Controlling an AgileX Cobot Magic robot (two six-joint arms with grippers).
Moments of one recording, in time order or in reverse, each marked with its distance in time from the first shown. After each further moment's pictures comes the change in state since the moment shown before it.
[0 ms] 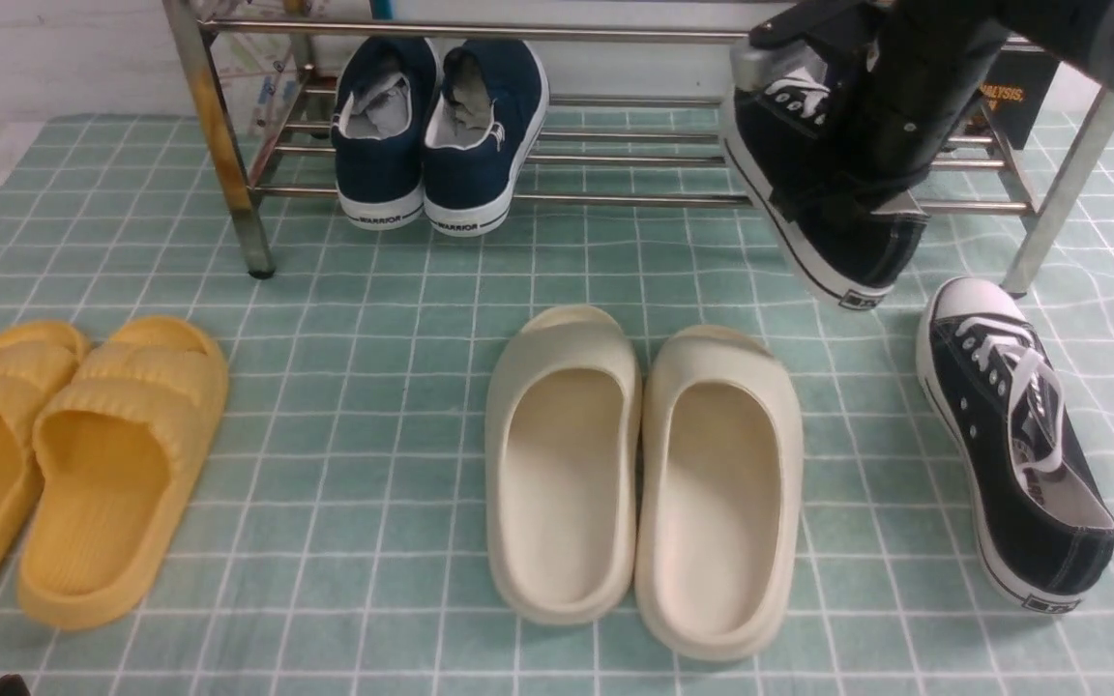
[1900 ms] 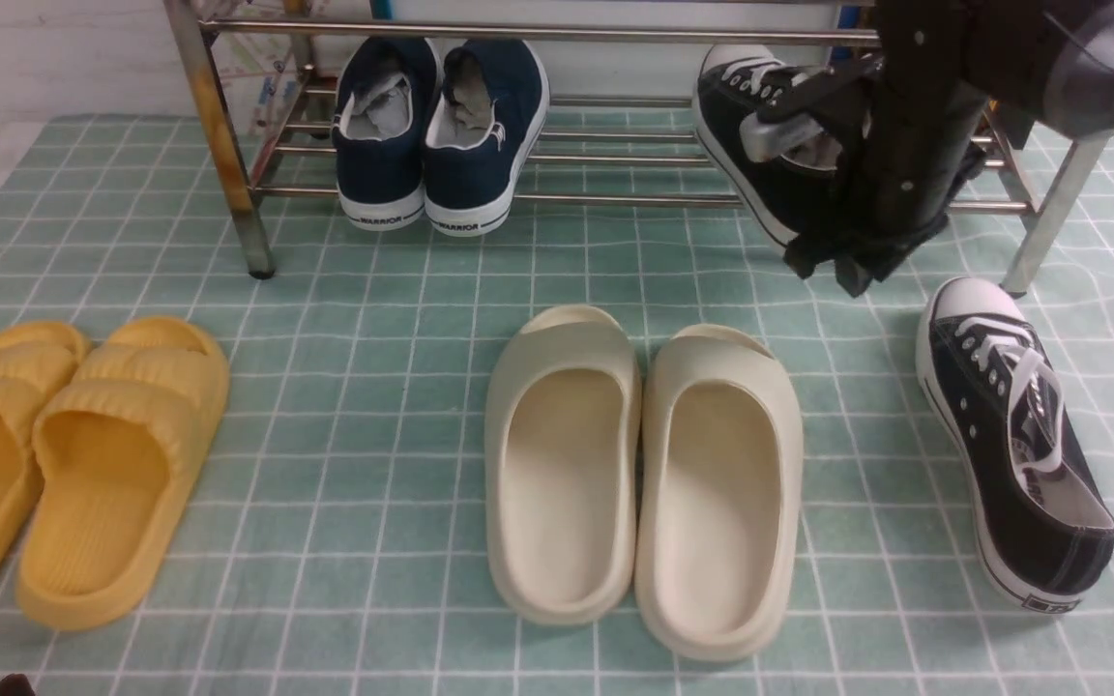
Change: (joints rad) right arm -0.020 0.018 0.140 -0.049 -0.059 0.047; left arm 0.000 0.000 0.000 0.000 0.000 0.000
